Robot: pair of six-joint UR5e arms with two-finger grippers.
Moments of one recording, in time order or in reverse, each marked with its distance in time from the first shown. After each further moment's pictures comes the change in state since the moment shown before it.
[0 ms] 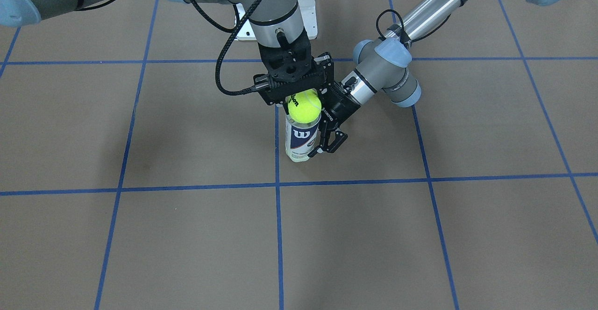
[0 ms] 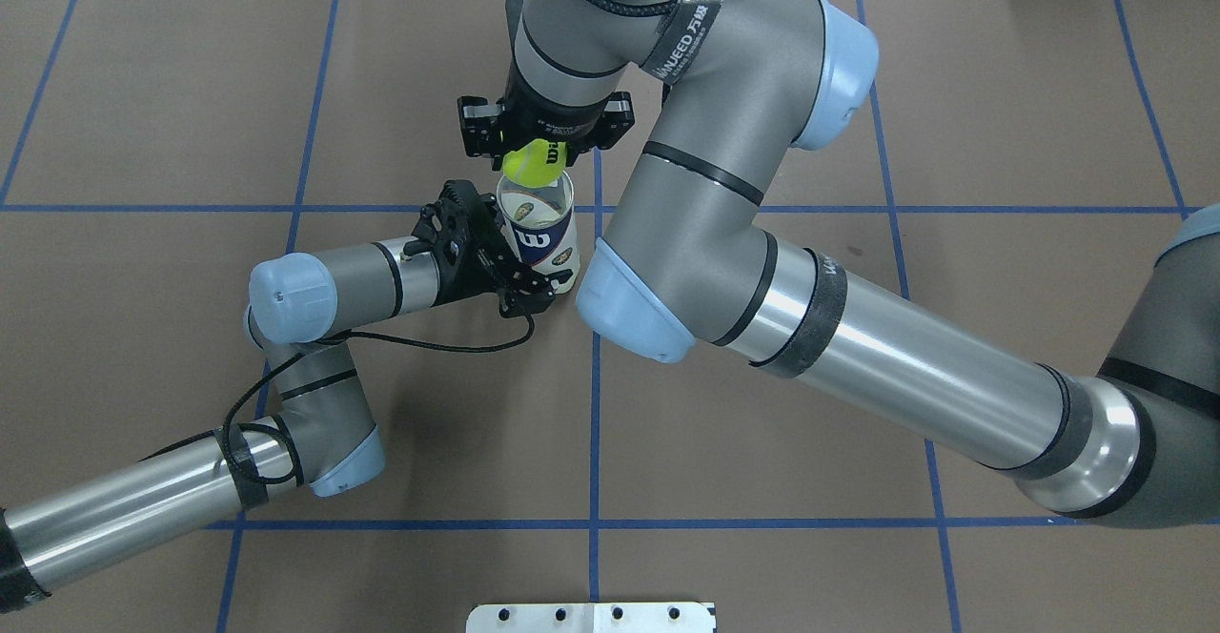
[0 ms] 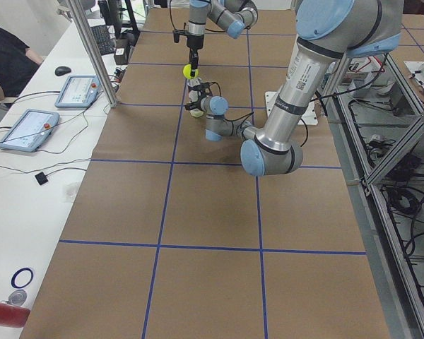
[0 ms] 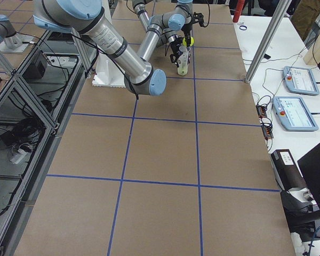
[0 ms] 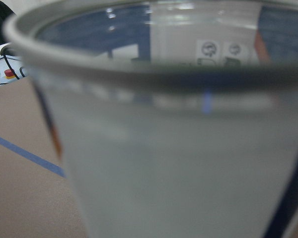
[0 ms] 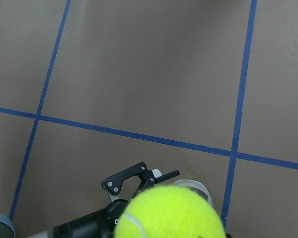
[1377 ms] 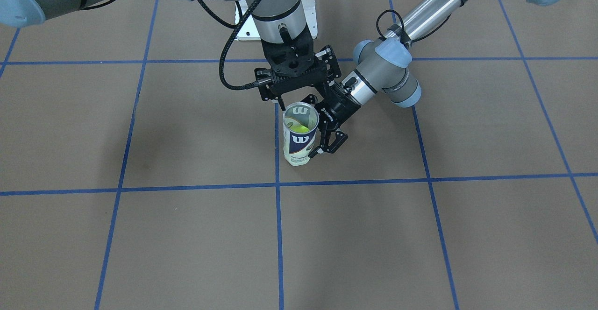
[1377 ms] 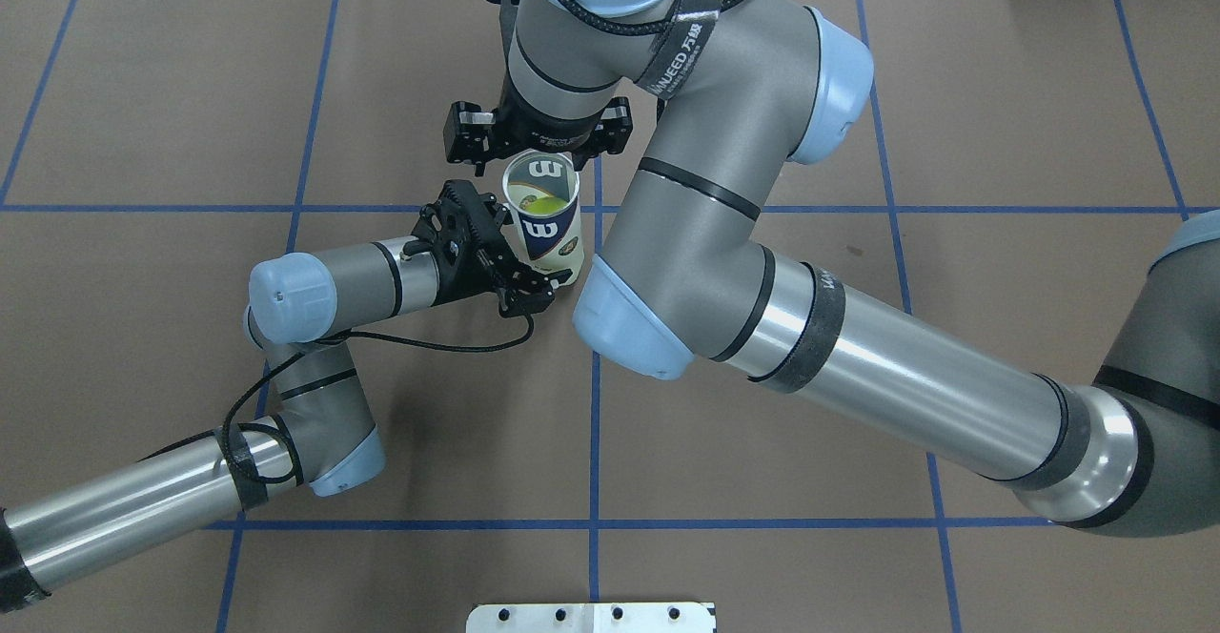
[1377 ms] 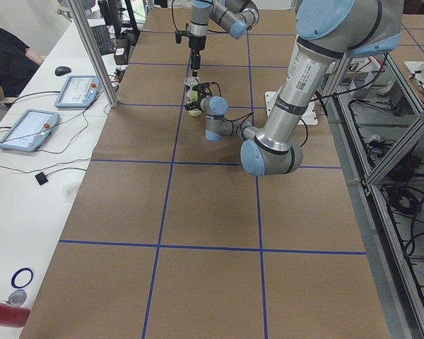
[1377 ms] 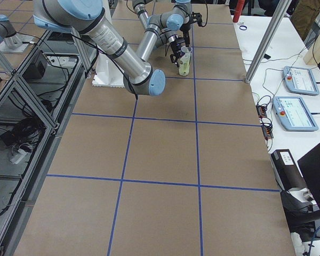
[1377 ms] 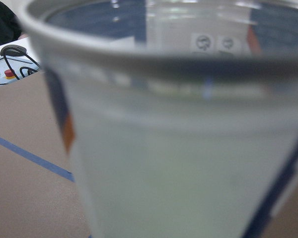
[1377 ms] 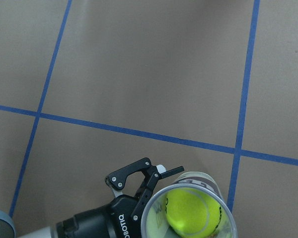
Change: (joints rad) left arm -0.001 0.001 0.001 0.000 0.000 0.003; right arm -0.015 -0.005 0.017 0.000 -0.015 0.015
